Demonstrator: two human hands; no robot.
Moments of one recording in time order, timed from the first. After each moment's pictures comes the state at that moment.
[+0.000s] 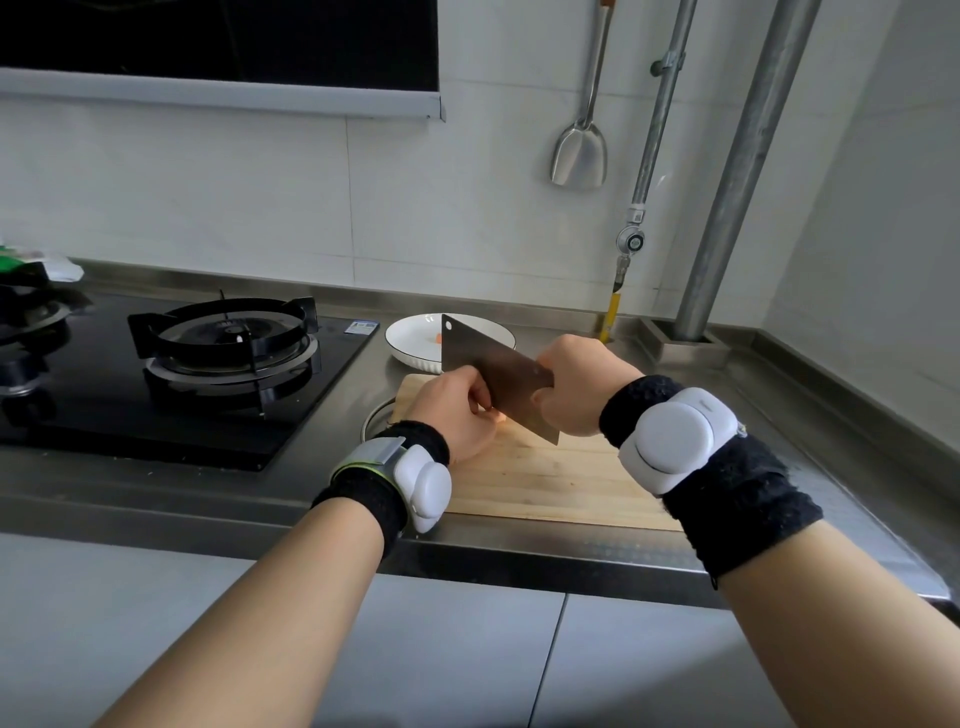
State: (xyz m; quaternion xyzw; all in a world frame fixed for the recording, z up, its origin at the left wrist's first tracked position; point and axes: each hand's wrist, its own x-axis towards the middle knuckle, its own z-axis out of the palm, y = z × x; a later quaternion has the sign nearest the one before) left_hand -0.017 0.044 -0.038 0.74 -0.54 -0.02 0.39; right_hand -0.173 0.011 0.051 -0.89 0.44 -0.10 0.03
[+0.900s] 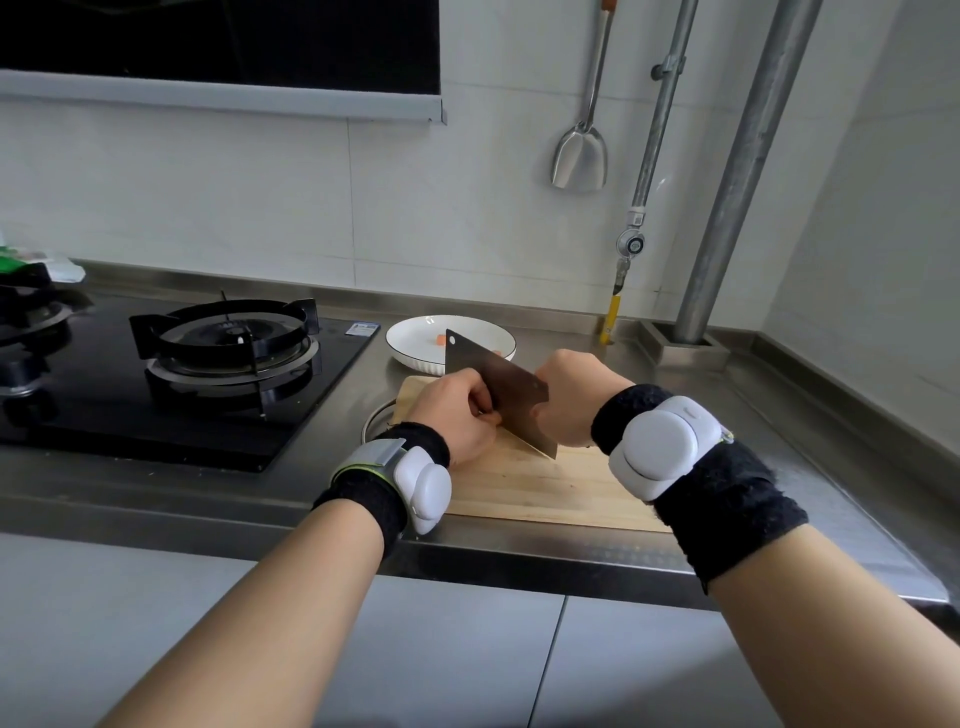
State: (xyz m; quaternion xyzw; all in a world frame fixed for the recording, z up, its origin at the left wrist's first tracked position) left_hand -0.013 0.041 -0.040 0.73 -0.56 -0.03 0.39; right_hand -0.170 0.014 0.046 -0.89 0.45 -0.07 0.06
